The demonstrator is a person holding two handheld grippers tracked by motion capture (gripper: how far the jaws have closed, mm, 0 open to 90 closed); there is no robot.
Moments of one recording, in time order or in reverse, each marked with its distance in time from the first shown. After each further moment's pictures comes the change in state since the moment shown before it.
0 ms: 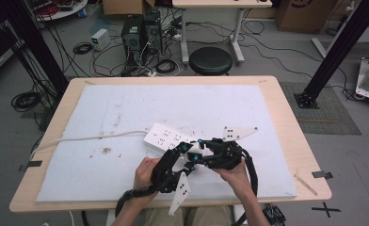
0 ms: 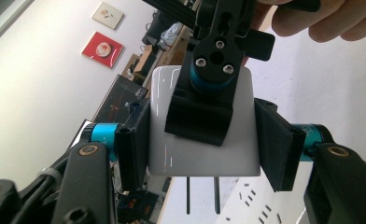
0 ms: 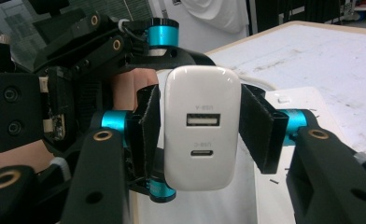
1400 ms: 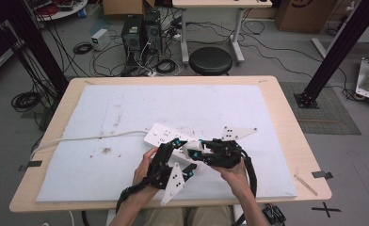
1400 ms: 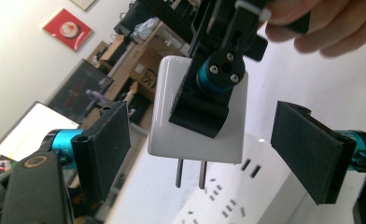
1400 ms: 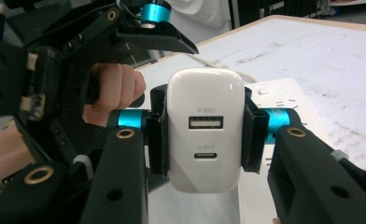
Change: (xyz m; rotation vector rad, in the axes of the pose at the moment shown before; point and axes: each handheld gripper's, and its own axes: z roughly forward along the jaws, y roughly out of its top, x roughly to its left) left arm 0.014 -0.012 -0.001 -0.016 -0.130 -0.227; right arm -0.002 -0.003 0.001 0.025 -0.076 0.016
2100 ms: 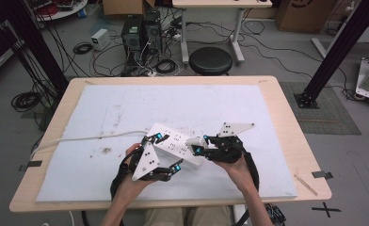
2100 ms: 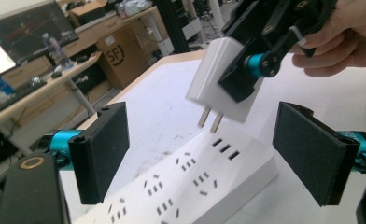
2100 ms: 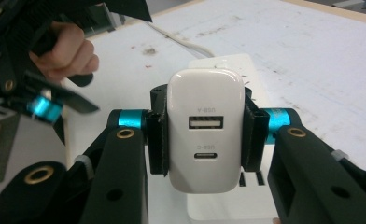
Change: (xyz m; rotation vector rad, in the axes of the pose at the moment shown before) left arm 0.037 -0.040 -0.024 0.007 -0.066 -0.482; right arm -0.010 0.010 -0.002 0.136 -0.162 -0.060
